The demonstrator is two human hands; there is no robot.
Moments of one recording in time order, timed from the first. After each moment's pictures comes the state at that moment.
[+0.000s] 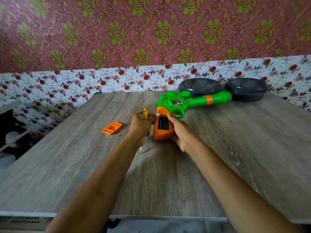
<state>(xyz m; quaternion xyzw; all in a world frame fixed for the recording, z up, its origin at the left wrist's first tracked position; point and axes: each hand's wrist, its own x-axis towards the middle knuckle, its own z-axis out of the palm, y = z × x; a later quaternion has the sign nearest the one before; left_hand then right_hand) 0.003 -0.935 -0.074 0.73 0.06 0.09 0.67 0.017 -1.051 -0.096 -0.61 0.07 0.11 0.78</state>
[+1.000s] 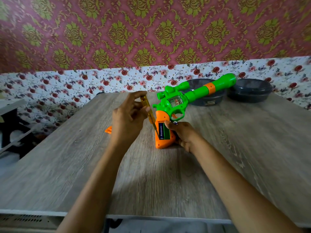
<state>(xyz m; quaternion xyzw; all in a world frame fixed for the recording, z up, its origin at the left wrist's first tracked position) -0.048 -0.907 -0.045 0.77 -0.14 0.33 0.53 0.002 -1.057 -0.088 -0.64 0.03 0.13 0.76</state>
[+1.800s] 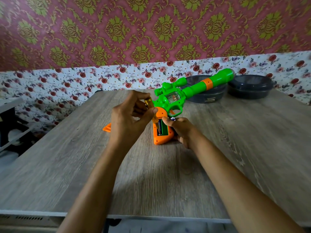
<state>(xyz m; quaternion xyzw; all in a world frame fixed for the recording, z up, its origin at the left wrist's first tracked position) -0.055 -0.913 -0.048 0.77 -0.21 0.40 0.45 0.010 -1.057 -0.084 -0.65 0.02 0.14 0.74</state>
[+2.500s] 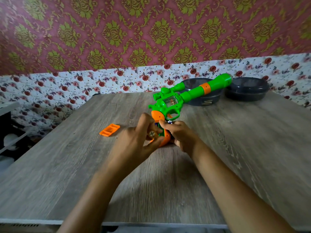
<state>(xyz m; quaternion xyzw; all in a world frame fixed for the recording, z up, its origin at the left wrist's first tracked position) -0.076 -0.919 -0.066 0.86 -0.27 0.31 0.31 0.020 -1.055 -0.097 -0.65 -0.02 0.13 0.75</state>
